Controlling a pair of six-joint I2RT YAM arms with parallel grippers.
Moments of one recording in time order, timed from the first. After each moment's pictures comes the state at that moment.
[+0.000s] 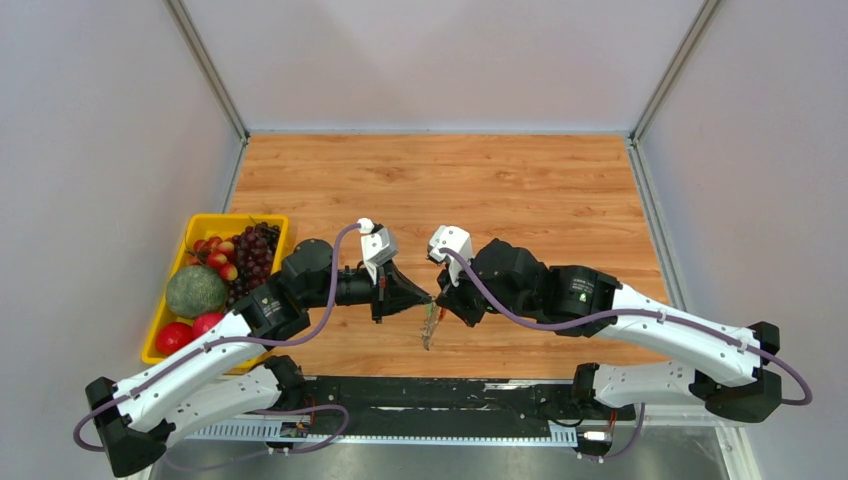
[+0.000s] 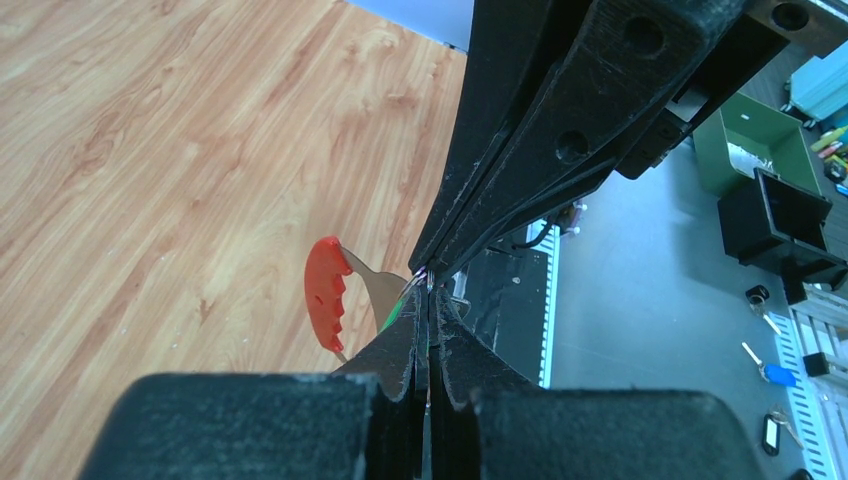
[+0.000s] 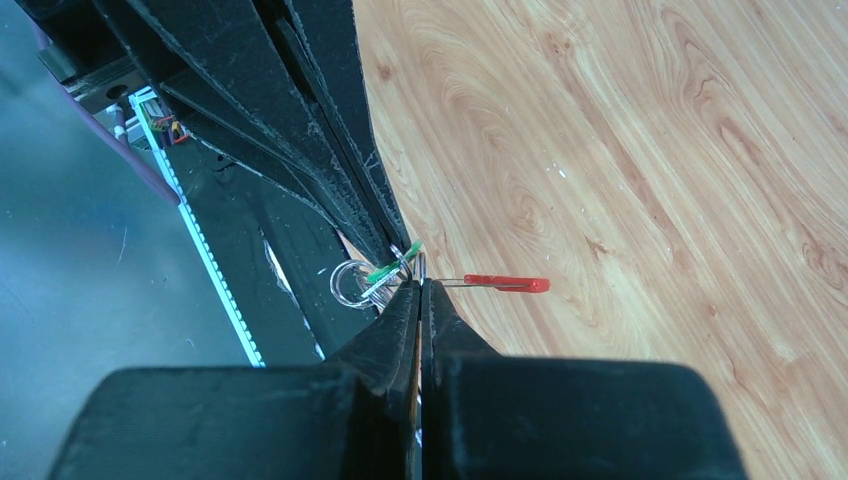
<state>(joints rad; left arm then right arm) -0.88 0.79 0.76 -0.13 0.52 -0.23 1.23 1.10 1.24 -0.71 0.09 0.17</state>
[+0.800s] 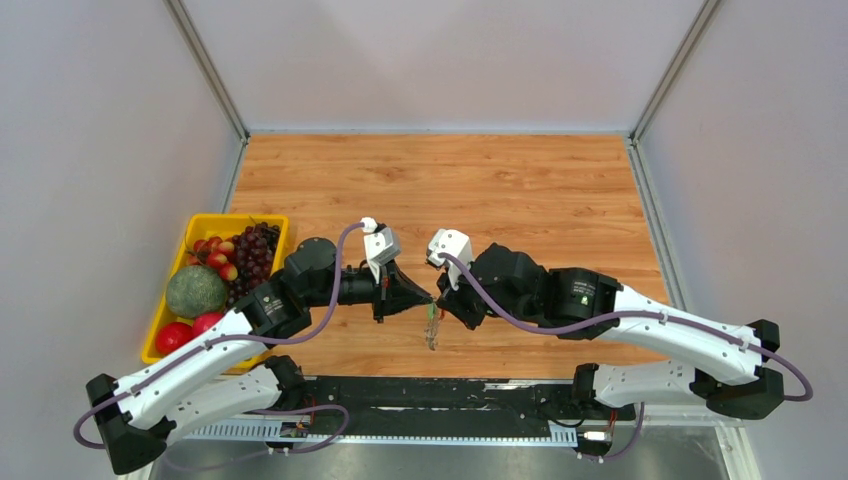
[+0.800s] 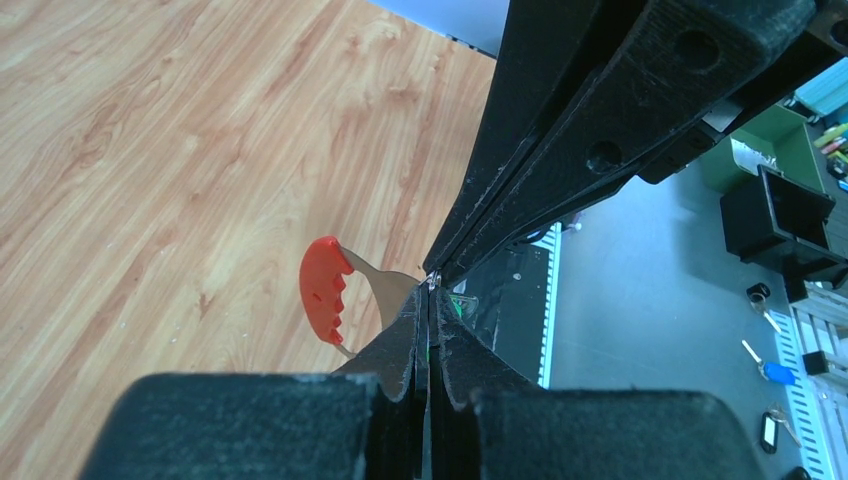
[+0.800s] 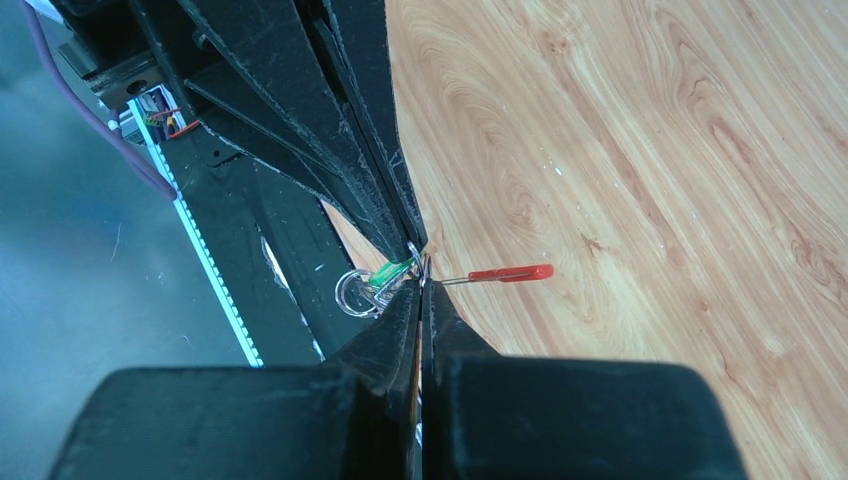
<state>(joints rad) -0.89 0.81 0.78 -0.15 0.51 -0.23 1.27 1.10 1.25 -0.73 0.12 0.17</state>
